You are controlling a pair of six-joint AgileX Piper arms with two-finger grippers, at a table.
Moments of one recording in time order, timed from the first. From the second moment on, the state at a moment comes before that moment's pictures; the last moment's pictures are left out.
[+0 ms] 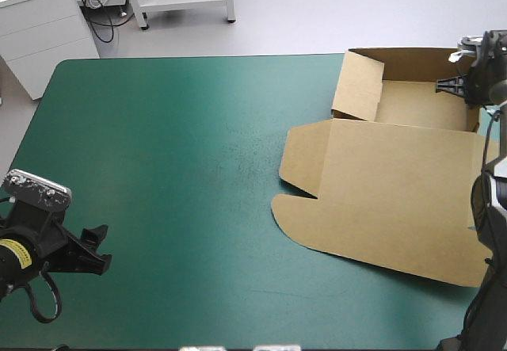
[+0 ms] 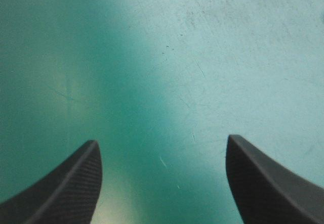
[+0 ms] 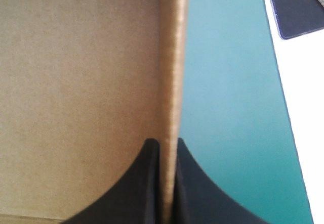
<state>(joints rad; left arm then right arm) -0.46 0.69 -1.05 0.18 1.26 -0.07 -0.22 2.10 -2.15 -0.18 1.25 0.02</state>
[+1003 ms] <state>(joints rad) -0.46 0.69 -1.05 0.18 1.26 -0.06 -0.34 2.09 -2.00 -0.17 1.19 0.00</state>
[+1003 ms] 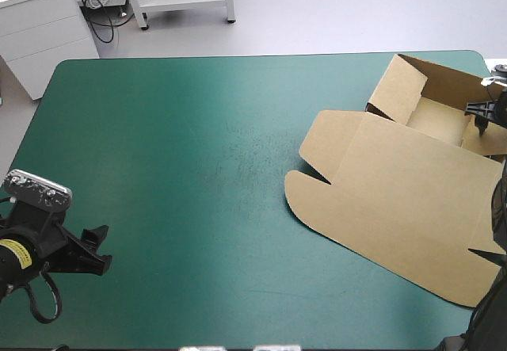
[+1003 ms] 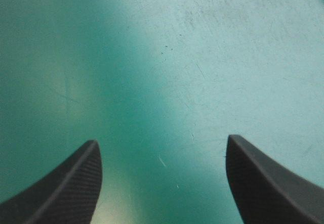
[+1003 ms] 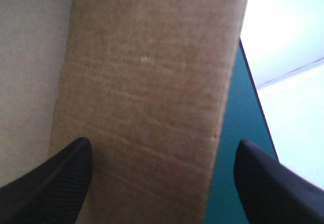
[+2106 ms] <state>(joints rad) -0.46 0.69 -1.05 0.30 1.20 -0.11 0.30 1.68 -2.16 0.05 1.23 -0.12</state>
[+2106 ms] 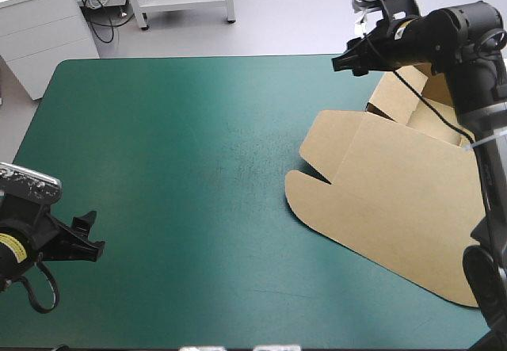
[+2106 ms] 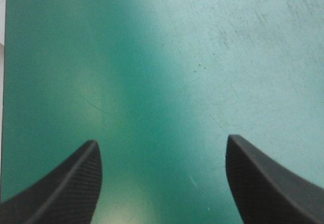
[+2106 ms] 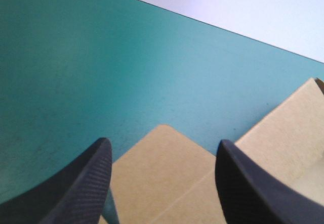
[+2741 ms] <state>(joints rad) -0.46 0.50 -0.91 0.32 1.09 -0.19 0.73 1.29 -1.84 -0.16 1.22 -0.03</state>
